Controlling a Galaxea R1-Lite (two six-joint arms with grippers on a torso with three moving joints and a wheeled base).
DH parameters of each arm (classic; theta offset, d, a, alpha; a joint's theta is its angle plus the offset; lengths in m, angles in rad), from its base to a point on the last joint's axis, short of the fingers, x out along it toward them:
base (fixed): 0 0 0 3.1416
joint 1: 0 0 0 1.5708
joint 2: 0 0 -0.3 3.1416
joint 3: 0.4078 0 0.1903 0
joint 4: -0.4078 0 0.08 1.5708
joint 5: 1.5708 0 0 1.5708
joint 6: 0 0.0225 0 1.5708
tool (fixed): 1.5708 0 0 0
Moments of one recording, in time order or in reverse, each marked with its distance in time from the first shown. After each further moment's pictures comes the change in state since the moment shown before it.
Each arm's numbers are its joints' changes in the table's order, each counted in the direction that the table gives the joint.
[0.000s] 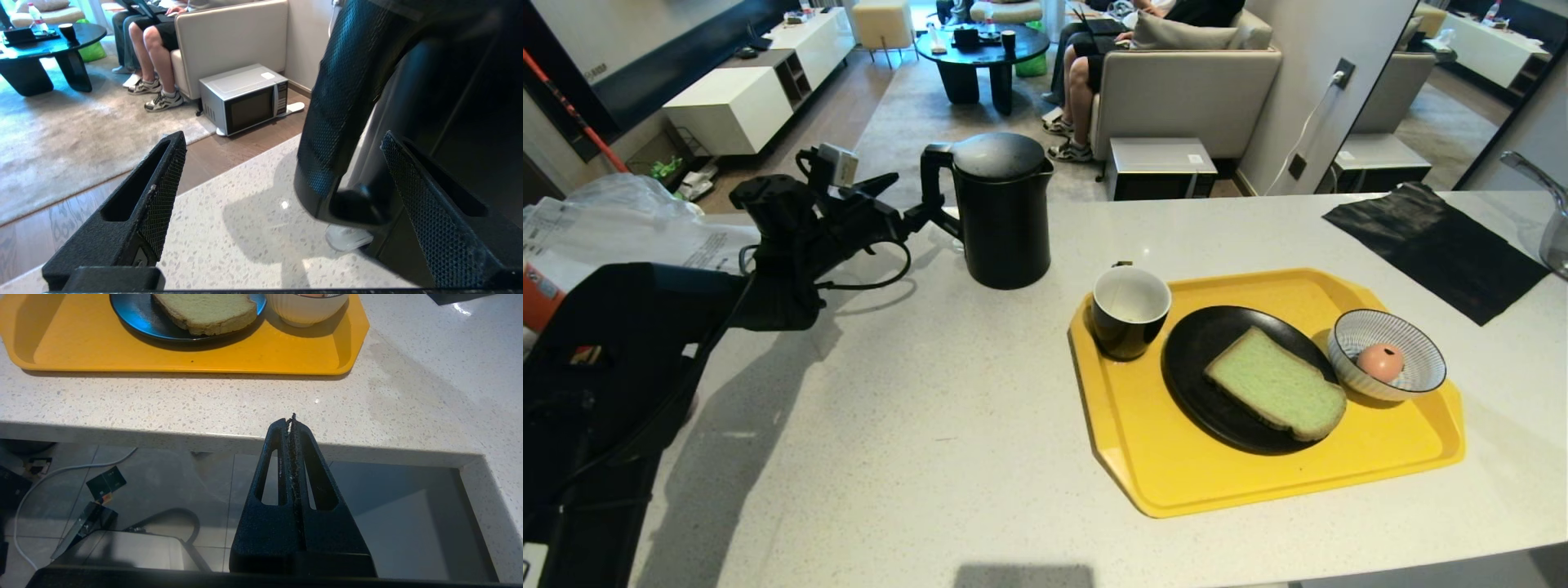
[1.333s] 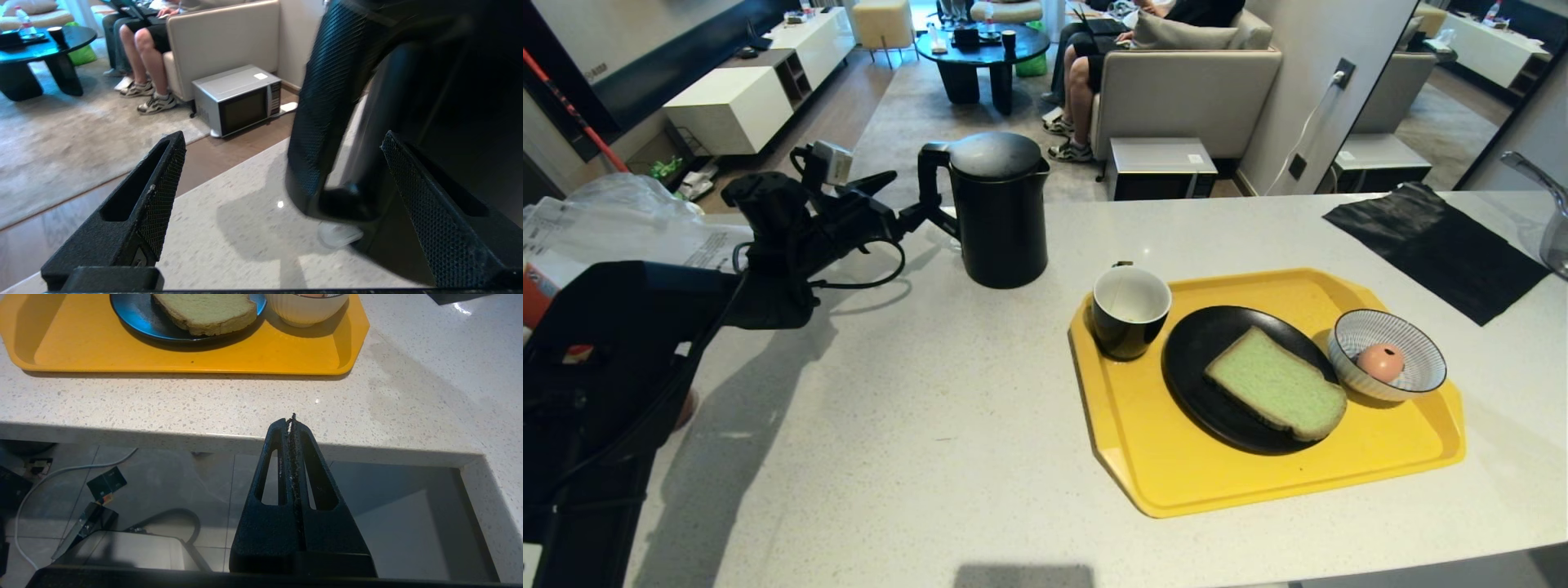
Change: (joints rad) left arm -0.005 -0.012 -0.004 -0.001 0.049 -0.003; right arm 0.000 0.000 0.000 0.000 0.000 0.002
